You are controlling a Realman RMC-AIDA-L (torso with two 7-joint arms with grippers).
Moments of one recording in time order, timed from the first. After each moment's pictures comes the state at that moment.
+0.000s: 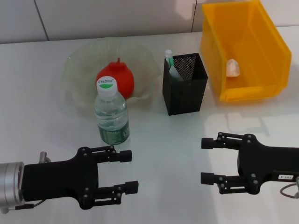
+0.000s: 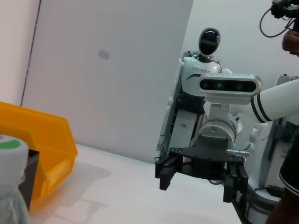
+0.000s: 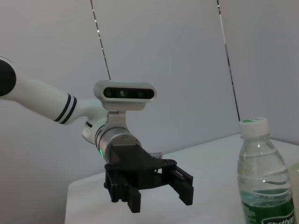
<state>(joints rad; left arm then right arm) -0.45 -2.02 1.16 0.41 1.60 1.72 -1.09 0.31 2.08 -0.76 -0.62 -1.88 -1.83 1.09</state>
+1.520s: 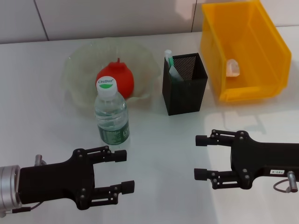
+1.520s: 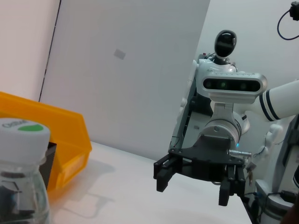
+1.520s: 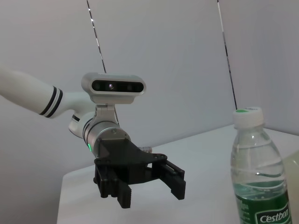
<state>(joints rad) -0.42 -2.02 1.14 0.42 1.61 1.71 -1.10 0.34 2.08 -0.78 -0.61 -1.88 -1.78 1.11</state>
